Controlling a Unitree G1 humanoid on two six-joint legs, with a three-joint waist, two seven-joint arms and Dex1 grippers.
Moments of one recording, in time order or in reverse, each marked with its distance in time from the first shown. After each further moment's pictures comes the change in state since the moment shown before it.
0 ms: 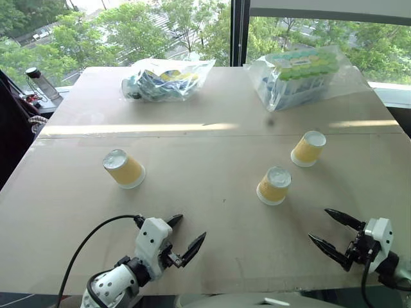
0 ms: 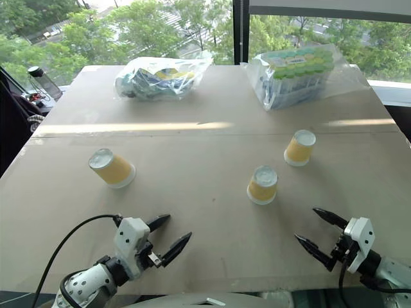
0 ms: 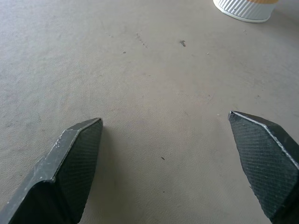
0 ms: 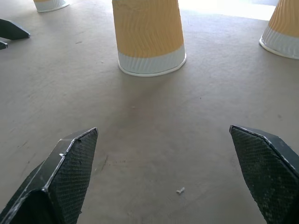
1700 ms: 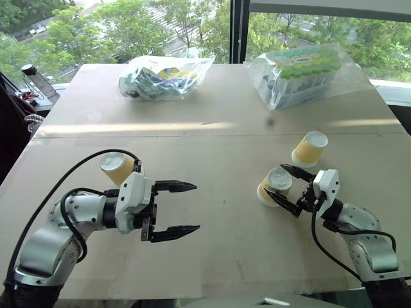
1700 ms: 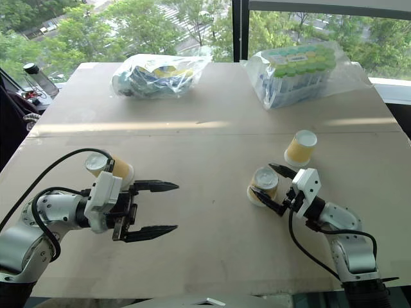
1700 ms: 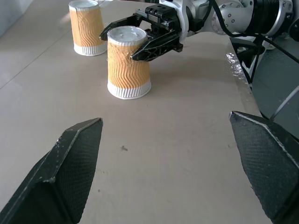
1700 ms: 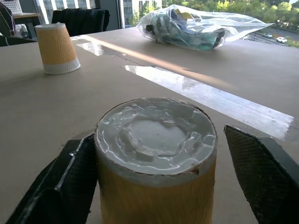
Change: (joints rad) left arm -0.515 0.405 0.136 0.139 -0.355 0.031 -0.658; right arm -0.411 0.117 0.253 -0.120 -0.113 0.175 -0.232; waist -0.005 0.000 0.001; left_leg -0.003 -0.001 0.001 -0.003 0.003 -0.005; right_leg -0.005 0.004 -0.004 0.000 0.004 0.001
